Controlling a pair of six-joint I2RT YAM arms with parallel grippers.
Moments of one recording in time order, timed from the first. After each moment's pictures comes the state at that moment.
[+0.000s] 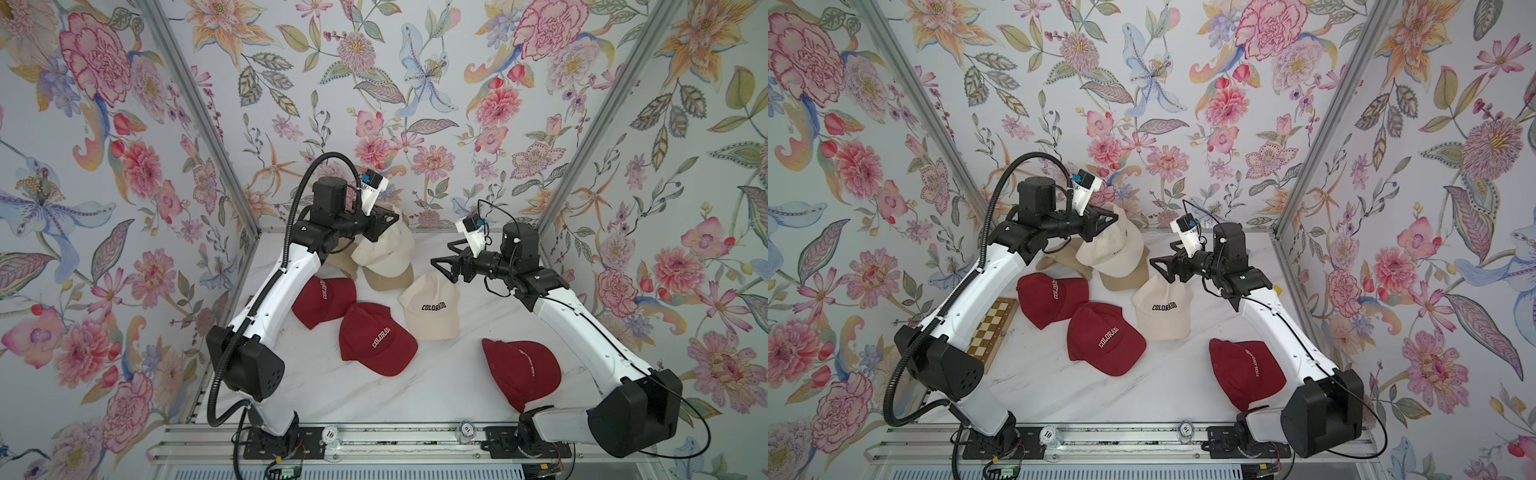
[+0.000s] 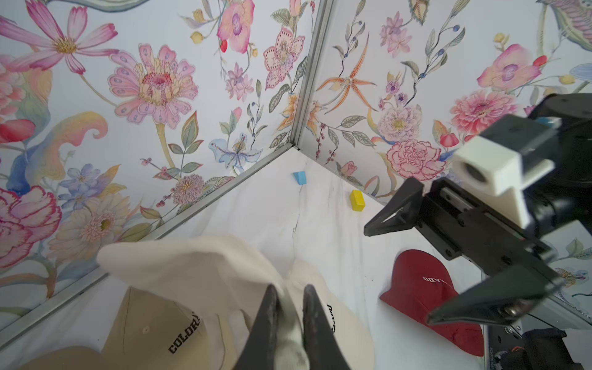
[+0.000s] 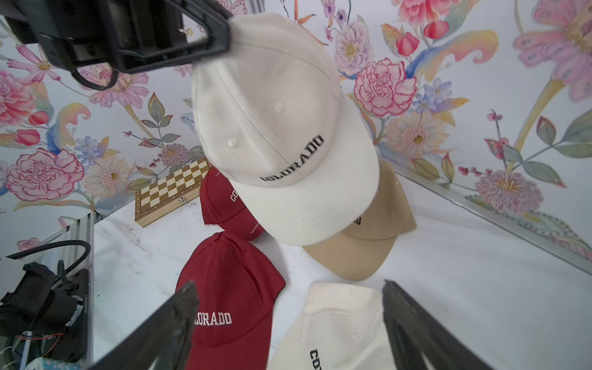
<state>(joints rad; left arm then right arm) -0.41 1.73 1.88 -0.53 0.57 0.01 0.35 1.34 1.21 -0.21 -0.61 -0.07</state>
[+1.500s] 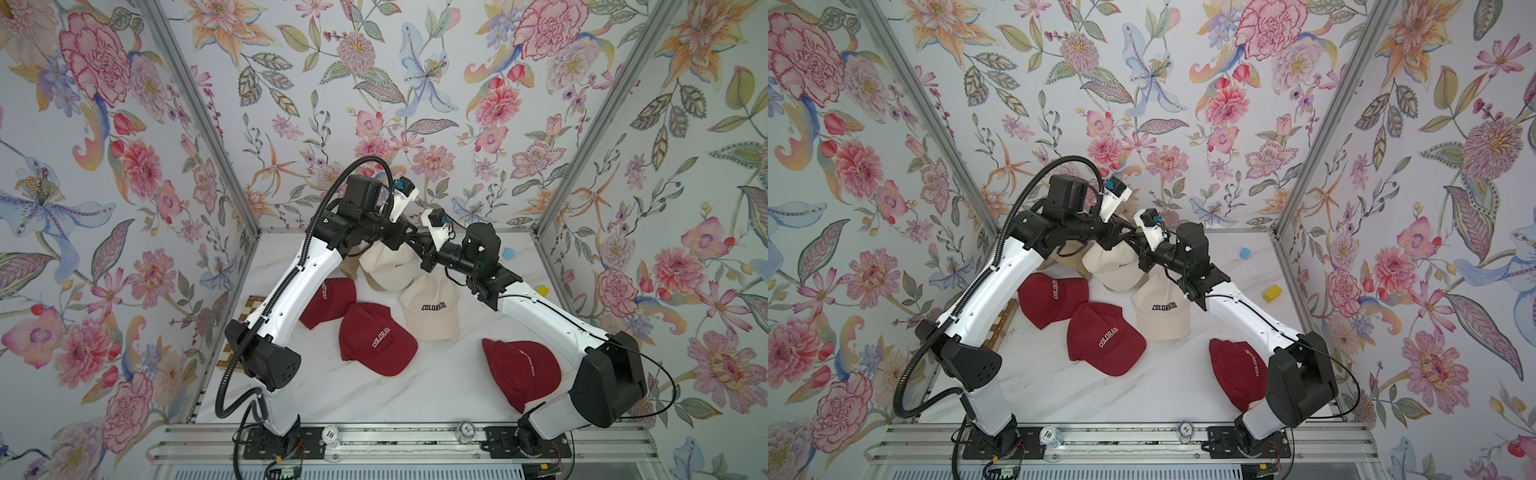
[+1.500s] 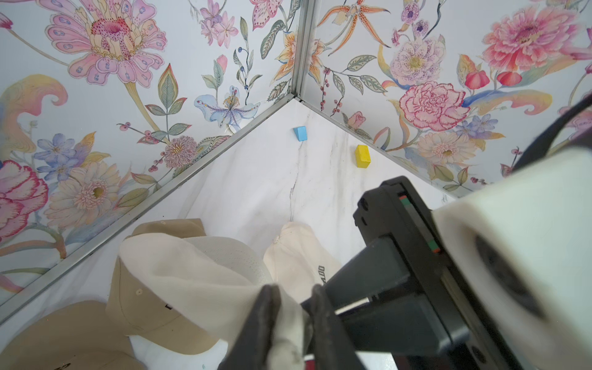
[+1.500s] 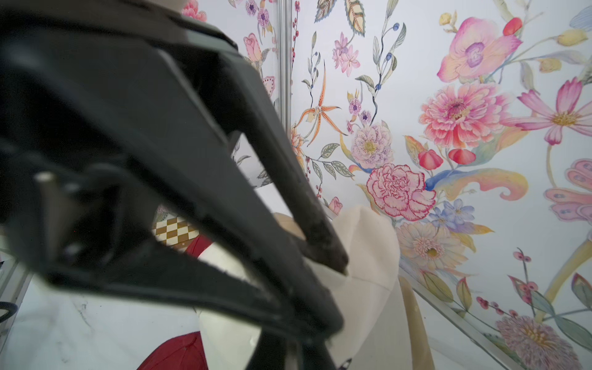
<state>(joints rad) -0.56 1.82 2.13 -0.85 0.33 0.09 0.54 1.53 1.26 0.19 -0.45 -0.06</state>
